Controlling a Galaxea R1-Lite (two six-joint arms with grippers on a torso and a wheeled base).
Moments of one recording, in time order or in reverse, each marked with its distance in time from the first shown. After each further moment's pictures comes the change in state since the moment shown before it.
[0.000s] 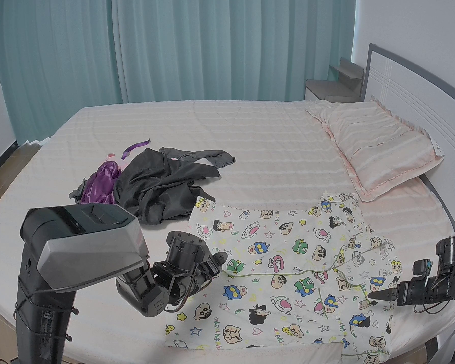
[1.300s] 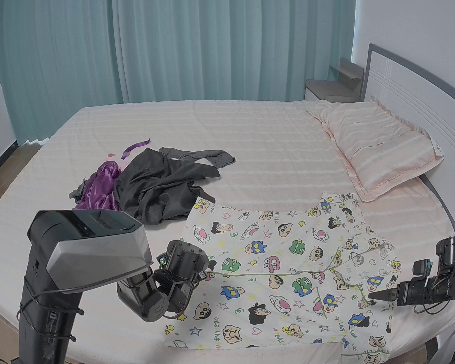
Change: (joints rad) left arm -0.001 0.037 0.029 0.011 0.307 0.084; right arm 0.000 0.000 0.001 0.000 0.001 0.000
